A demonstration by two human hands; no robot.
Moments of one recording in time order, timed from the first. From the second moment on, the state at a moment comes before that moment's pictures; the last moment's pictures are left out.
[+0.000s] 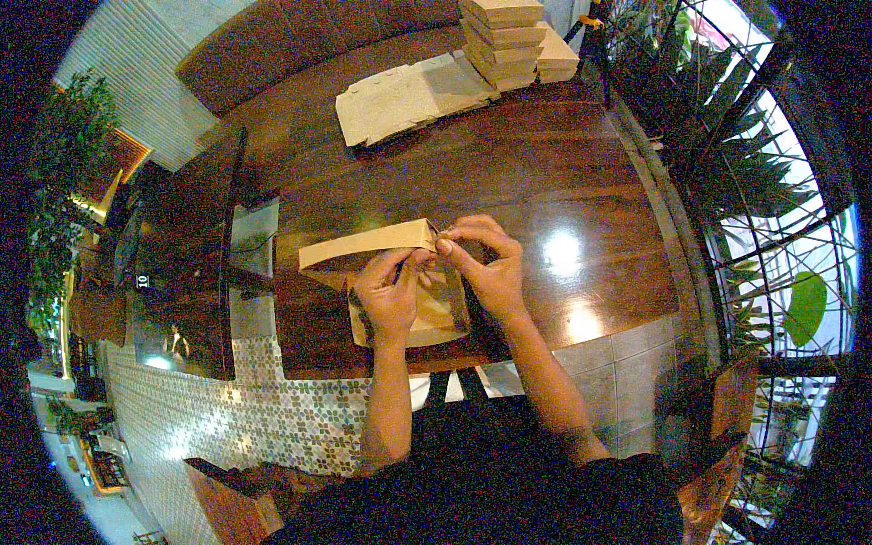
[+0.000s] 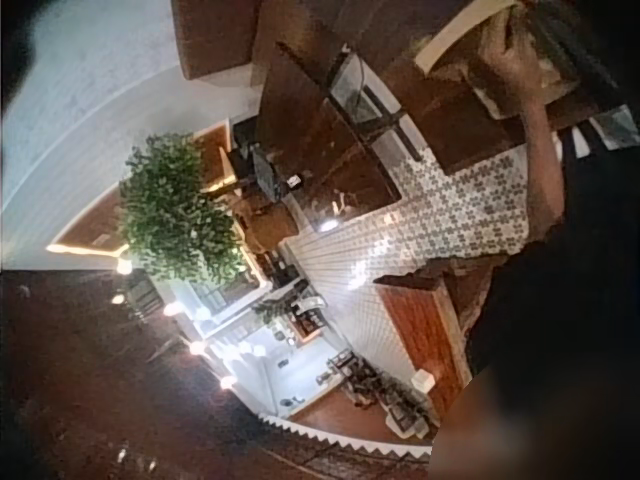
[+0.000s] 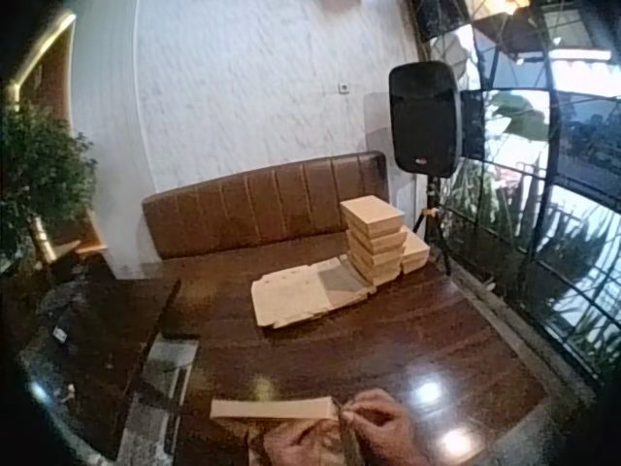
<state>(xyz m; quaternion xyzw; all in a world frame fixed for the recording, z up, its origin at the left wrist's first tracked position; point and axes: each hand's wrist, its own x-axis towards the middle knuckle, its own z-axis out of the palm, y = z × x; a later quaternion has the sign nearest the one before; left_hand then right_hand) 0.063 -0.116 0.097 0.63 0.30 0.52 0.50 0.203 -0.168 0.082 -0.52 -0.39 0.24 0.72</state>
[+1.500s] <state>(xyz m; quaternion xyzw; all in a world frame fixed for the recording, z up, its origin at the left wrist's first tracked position) 0.049 -0.145 0.109 0.73 0.25 0.47 0.43 0.221 -0.168 0.095 -0.47 -0.40 0.39 0.69</state>
